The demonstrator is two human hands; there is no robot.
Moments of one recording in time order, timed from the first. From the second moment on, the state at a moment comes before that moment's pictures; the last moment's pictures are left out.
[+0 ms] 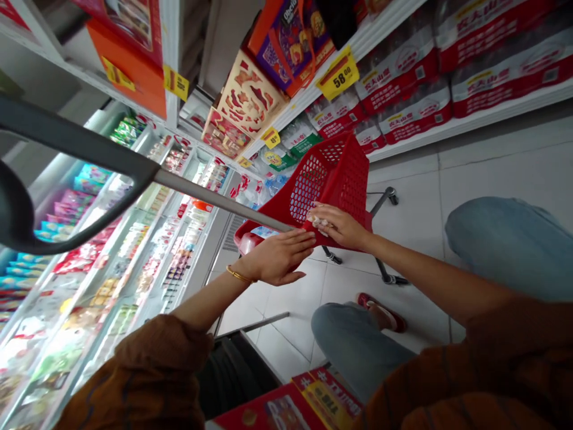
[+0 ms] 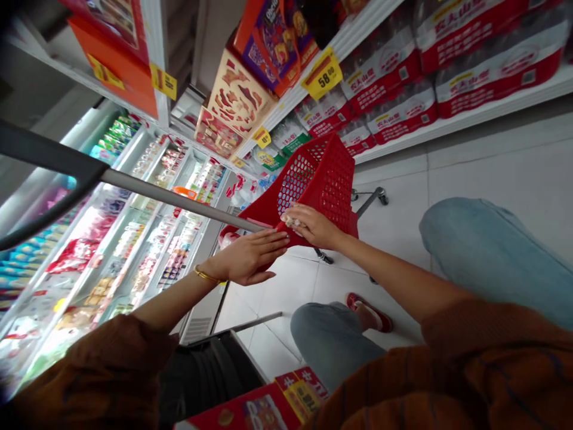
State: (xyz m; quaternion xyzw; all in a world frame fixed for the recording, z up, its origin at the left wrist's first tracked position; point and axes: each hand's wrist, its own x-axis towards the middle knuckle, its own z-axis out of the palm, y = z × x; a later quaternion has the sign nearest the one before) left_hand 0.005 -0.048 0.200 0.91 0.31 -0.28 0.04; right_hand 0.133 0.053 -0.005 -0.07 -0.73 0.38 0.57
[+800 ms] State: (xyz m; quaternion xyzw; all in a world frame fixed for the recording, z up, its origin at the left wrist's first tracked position) left_hand 0.094 -0.026 0.128 0.68 0.64 -0.32 -0.19; right_hand 0.116 0.012 -0.042 -0.26 -0.50 0.47 0.67
